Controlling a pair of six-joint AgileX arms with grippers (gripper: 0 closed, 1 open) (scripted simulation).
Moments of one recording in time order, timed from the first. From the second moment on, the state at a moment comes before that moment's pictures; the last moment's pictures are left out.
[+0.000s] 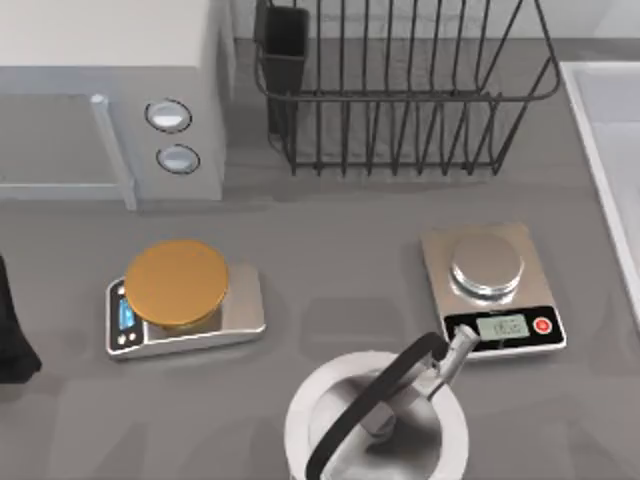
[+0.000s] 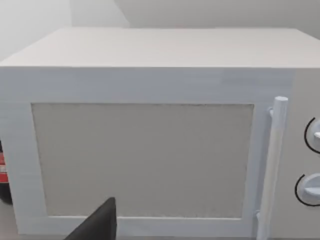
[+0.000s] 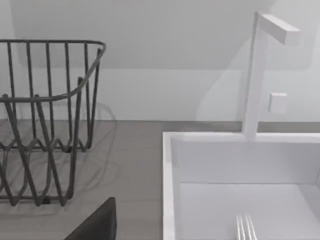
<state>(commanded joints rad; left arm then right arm) 0.00 0.00 0.00 0.00 0.00 0.00 -0.01 0.06 0.06 -0.03 0.00 -0.01</state>
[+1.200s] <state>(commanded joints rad) 0.00 0.00 0.00 0.00 0.00 0.00 -0.15 1.85 1.67 -0.97 0.01 -0.16</state>
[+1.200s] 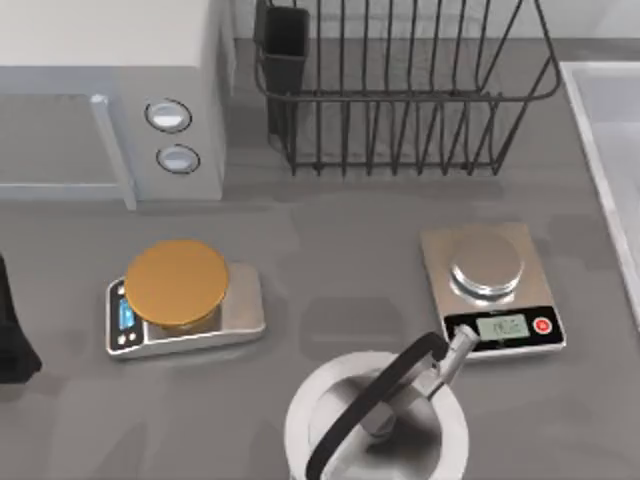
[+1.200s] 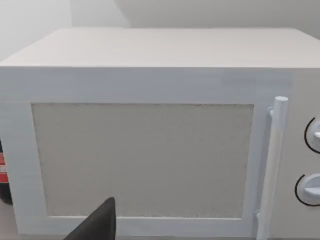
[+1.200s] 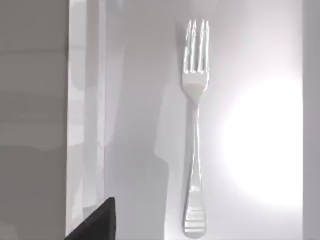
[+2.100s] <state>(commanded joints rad) 0.00 0.00 0.00 0.00 0.00 0.00 -0.20 2.46 2.19 -1.30 0.01 -0.18</state>
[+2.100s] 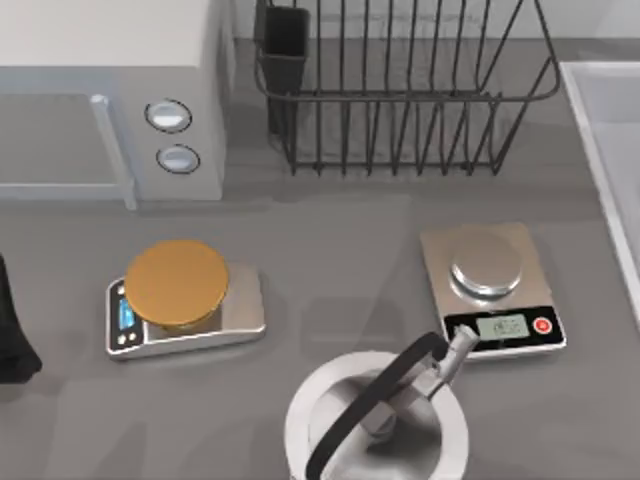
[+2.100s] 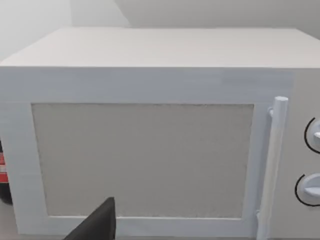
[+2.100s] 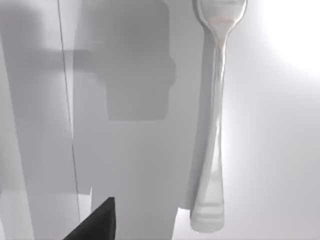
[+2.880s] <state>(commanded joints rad) 0.00 0.00 0.00 0.00 0.00 0.00 -0.20 2.64 1.95 -0.88 0.01 -0.18</state>
